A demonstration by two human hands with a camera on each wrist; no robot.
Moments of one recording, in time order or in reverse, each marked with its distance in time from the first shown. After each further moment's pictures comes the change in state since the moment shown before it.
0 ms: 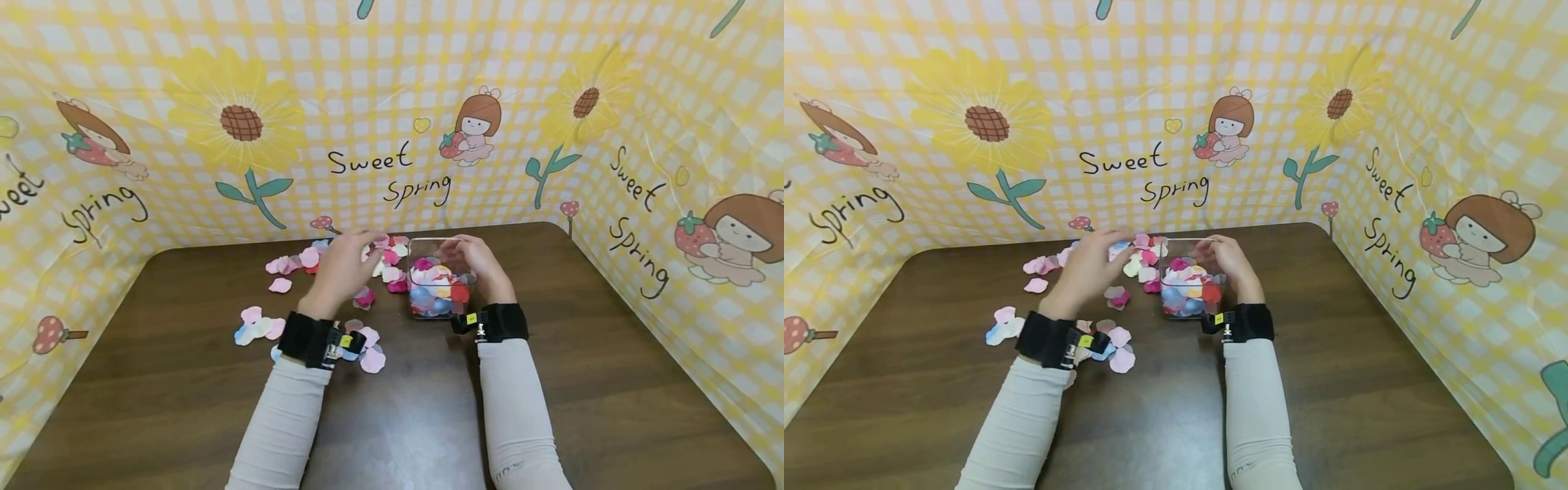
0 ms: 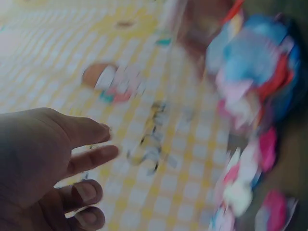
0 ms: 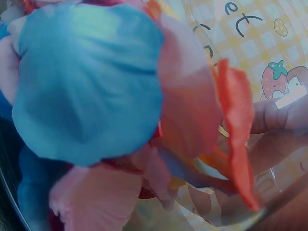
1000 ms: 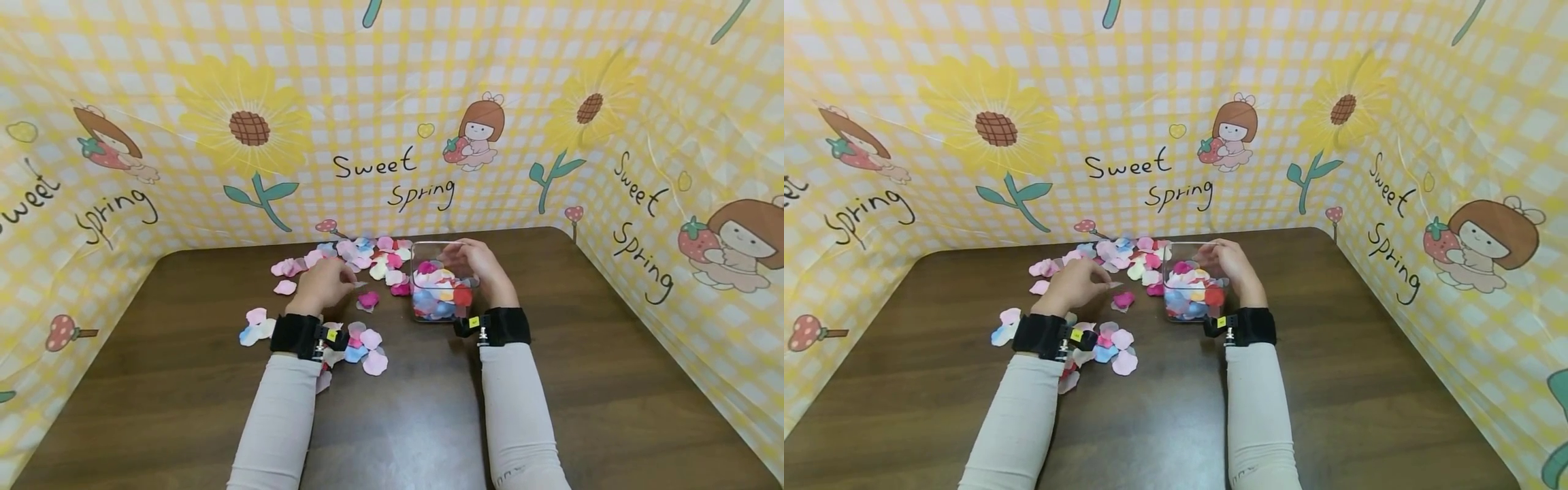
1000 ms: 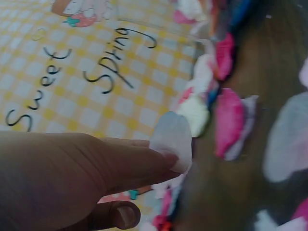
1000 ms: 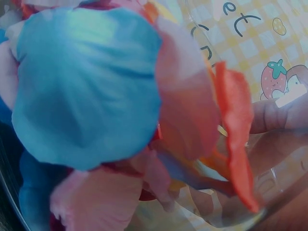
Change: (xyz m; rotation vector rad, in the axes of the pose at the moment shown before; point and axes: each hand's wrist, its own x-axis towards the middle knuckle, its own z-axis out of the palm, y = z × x) left_hand -0.013 -0.072 0.008 0.106 -0.268 -0.256; right_hand 0.000 0.001 0.000 0.005 -0.007 -0.018
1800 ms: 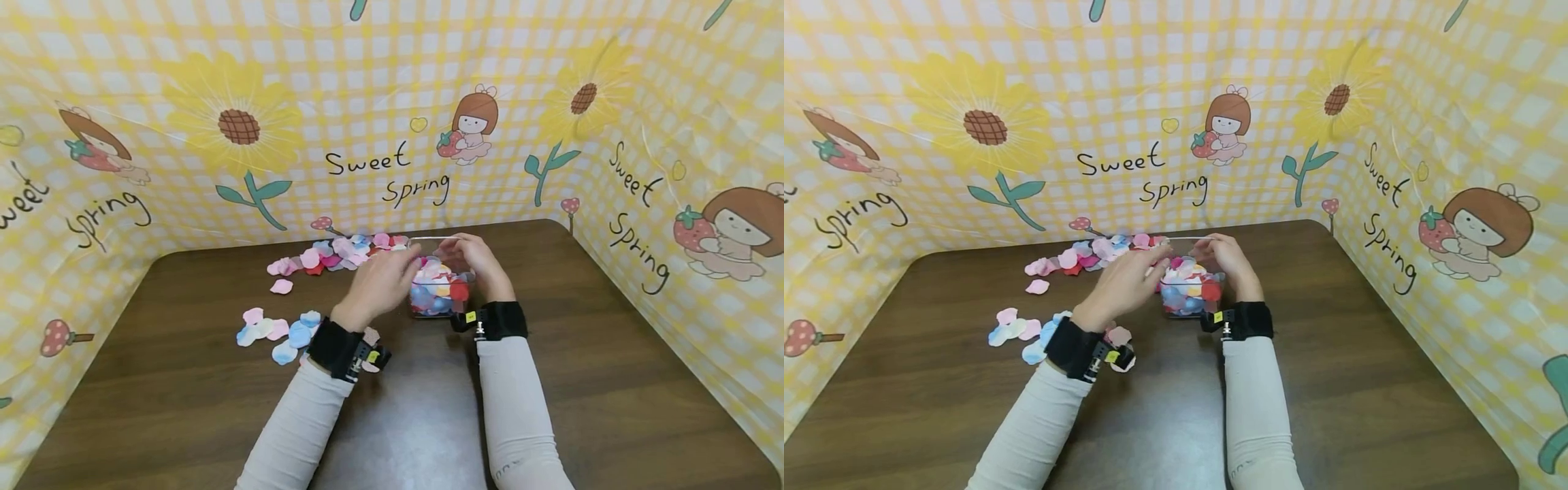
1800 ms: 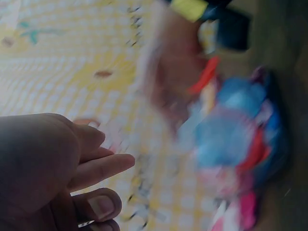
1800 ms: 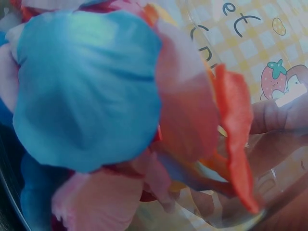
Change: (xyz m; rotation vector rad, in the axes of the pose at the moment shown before) left_hand -0.014 0.118 0.009 -0.021 0.110 0.341; right_hand 0.000 0.002 0.000 0.011 0.003 0.007
